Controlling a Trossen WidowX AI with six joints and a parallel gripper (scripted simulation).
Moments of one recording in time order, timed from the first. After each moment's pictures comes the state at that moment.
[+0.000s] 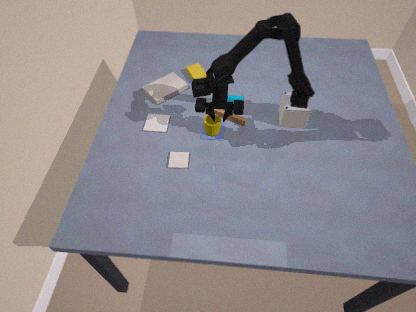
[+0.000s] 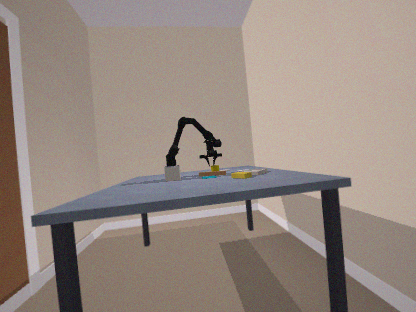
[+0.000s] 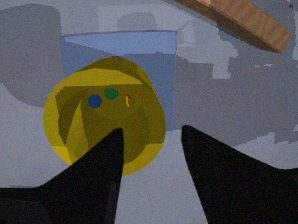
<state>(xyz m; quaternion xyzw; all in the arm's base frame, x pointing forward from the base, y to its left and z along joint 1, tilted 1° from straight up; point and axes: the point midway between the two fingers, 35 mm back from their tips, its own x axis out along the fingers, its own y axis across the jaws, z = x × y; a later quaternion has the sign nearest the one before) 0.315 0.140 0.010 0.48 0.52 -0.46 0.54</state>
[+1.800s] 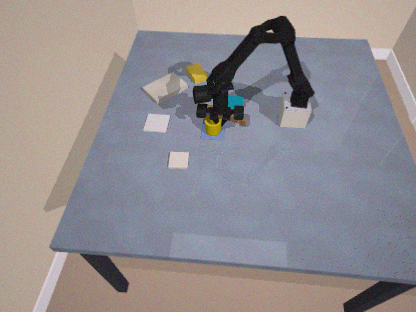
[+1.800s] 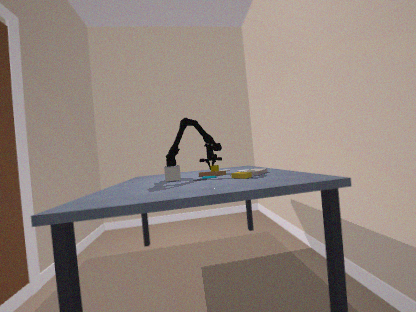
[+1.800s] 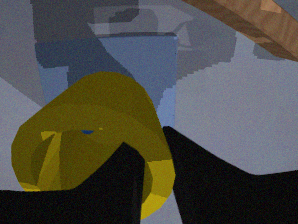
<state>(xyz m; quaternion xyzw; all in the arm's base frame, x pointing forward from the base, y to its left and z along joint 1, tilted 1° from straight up) 0.312 0.137 -0.022 0.48 0.52 -0.46 0.53</state>
